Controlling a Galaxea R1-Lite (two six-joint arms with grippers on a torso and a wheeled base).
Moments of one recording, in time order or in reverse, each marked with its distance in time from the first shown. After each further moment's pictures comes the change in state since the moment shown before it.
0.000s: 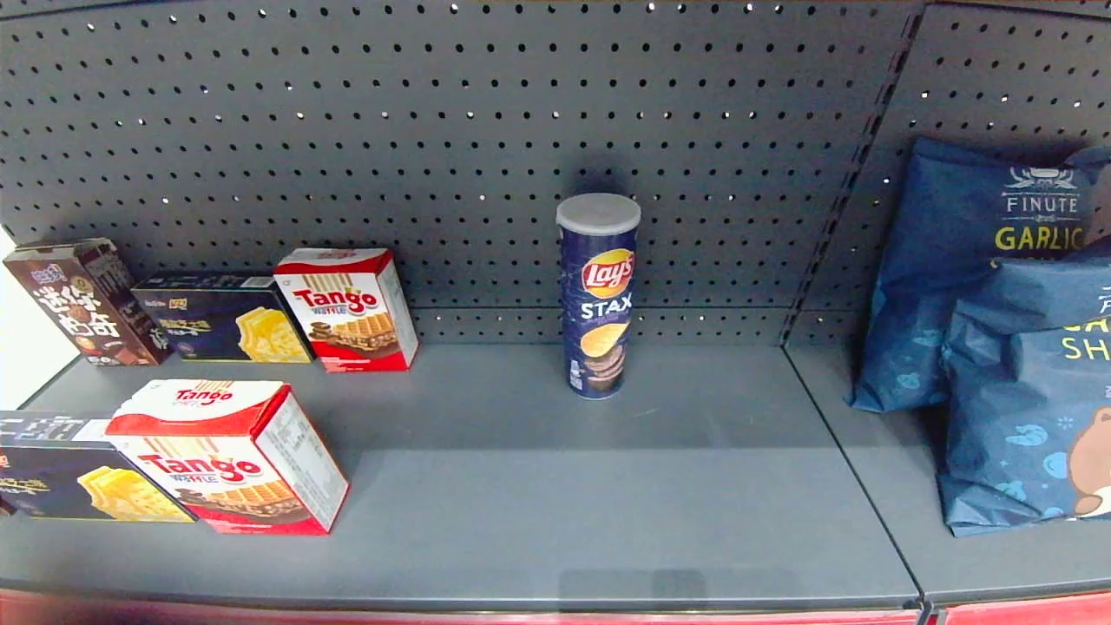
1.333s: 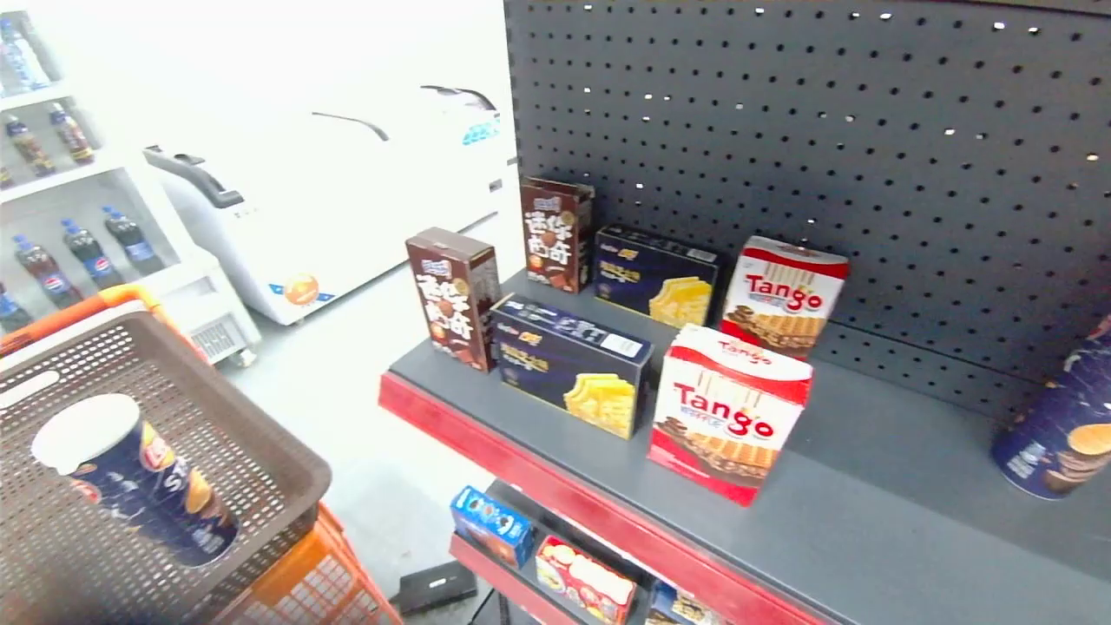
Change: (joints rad) left arm 0.000 0.000 0.001 0.000 -0.001 0.007; right arm 0.000 0.000 0.000 0.000 -0.001 0.001
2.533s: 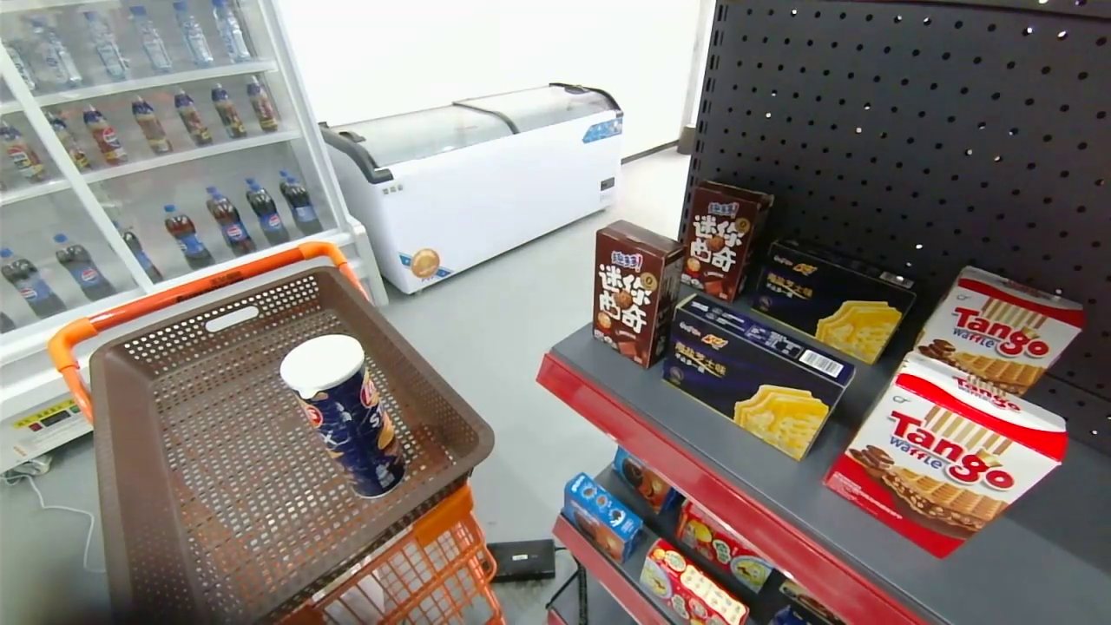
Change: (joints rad) left arm -0.022 0.242 -0.270 0.094 -0.033 0.019; right arm 0.000 0.000 0.000 0.000 0.000 -0.001
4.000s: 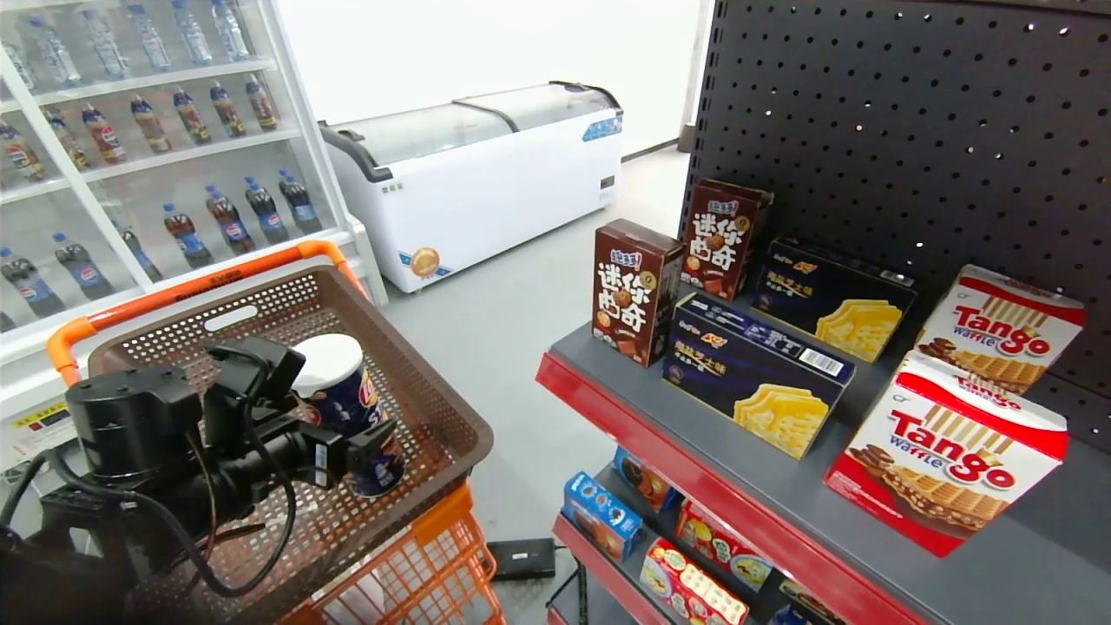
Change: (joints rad) left arm -0.061 1.518 -0.093 -1.229 0.012 0.091; right arm 0.000 0.000 0.000 0.000 0.000 0.000
